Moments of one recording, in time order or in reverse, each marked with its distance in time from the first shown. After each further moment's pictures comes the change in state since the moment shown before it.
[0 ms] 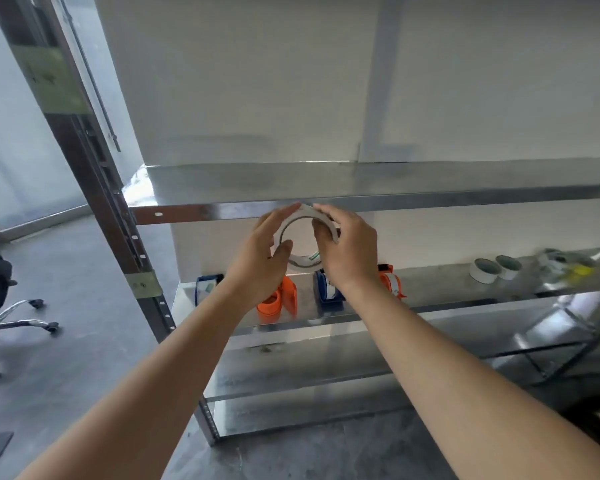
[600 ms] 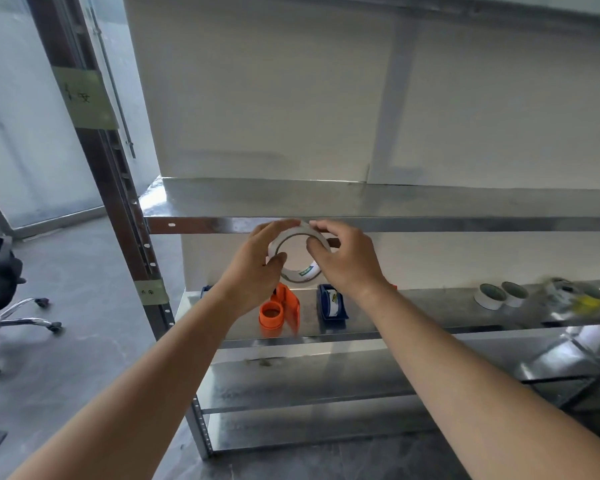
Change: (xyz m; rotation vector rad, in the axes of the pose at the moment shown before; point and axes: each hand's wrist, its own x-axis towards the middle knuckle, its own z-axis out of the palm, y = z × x) left_hand 0.007 -0.003 -0.023 0.000 0.008 -0.051; right_hand 0.019 -0.015 -0.014 0.121 -0.279 0.064
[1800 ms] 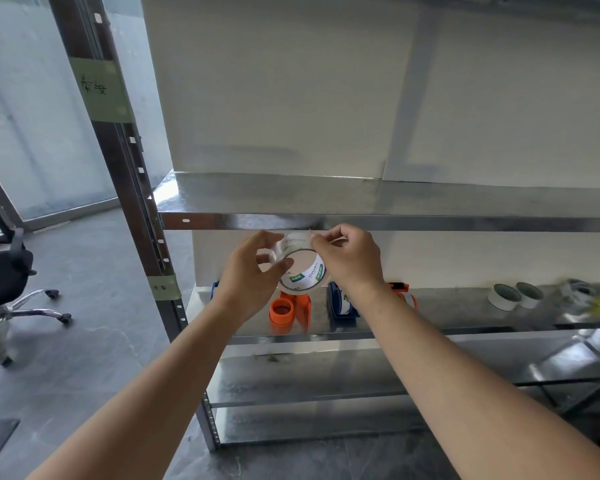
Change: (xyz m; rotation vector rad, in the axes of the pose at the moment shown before) left_hand -0.016 -0.019 -0.016 -0.047 0.165 -0.167; right_hand 0.007 0.001 0.032 0.092 0.097 0.231
